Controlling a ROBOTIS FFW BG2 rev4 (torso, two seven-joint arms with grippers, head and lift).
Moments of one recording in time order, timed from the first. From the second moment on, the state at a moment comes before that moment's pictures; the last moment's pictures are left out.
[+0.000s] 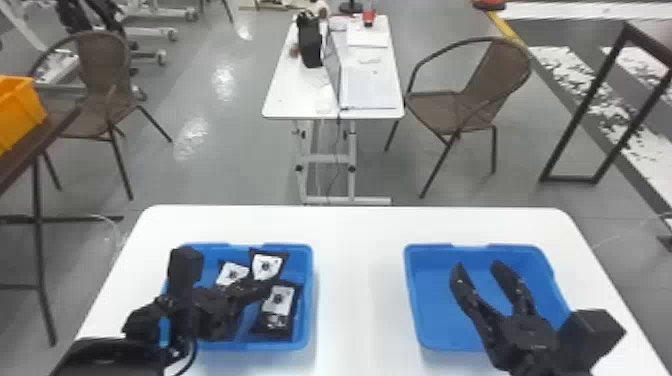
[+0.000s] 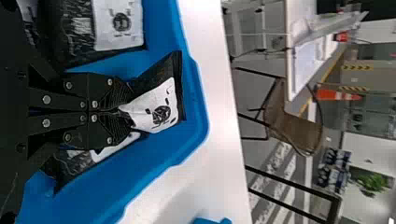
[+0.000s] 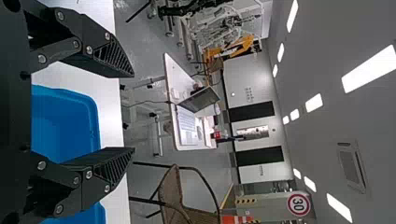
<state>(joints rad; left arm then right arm) 0.01 0.04 0.17 -1.35 -0.22 0.26 -0.74 0.40 -0.01 -0.04 -1.71 -0.18 -0.13 0.23</state>
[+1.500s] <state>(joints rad) -0.22 0.05 -0.13 -1.21 0.15 0.14 -1.10 0.10 -0.02 0.10 -1.55 -0.43 -0.01 0.52</state>
